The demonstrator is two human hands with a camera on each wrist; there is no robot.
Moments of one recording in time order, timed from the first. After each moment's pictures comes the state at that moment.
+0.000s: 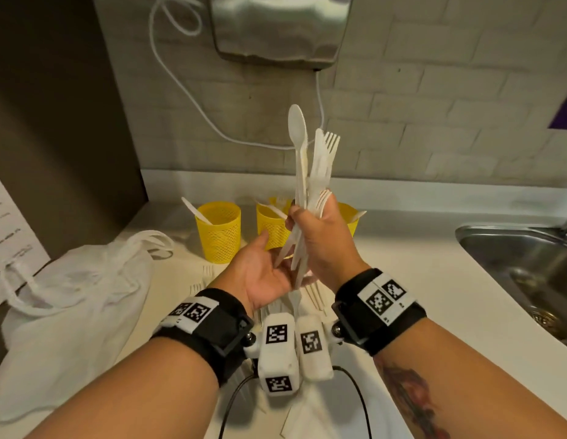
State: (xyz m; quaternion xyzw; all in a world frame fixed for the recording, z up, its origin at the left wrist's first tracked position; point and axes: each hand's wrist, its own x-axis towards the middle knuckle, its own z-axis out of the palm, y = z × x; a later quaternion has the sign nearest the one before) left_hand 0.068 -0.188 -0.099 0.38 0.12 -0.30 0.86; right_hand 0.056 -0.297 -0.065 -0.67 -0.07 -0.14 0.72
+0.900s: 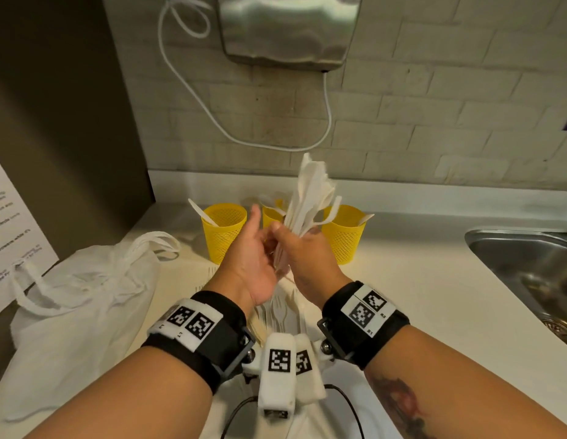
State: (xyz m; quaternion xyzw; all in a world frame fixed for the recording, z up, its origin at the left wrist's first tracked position) left_hand 0.068 -0.176 -0.089 0.46 0.06 -0.18 0.87; right_hand 0.071 -0.271 -0.099 -0.66 -0.02 -0.08 0.75
